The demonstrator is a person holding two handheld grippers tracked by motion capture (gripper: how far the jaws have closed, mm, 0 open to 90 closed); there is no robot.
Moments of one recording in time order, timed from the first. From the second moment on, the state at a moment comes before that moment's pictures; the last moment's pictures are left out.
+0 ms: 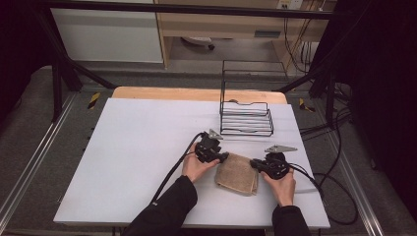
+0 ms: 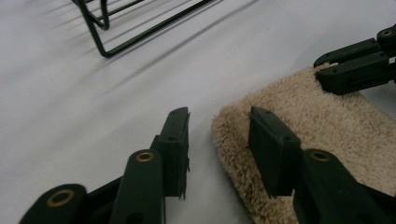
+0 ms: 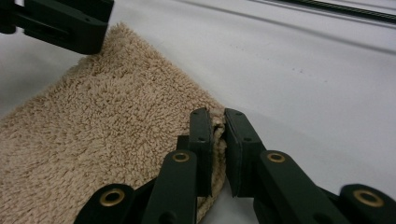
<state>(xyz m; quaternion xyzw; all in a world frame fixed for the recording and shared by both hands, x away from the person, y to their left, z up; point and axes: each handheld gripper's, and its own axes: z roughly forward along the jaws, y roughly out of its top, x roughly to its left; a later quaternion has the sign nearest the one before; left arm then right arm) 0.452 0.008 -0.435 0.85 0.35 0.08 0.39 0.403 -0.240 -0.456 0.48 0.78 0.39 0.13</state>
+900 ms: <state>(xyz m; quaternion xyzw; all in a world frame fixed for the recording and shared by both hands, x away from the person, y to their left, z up) 0.456 0.007 -0.439 0.85 0.35 0.04 0.39 0.402 -0.240 -0.447 0.51 0.75 0.41 0.11</state>
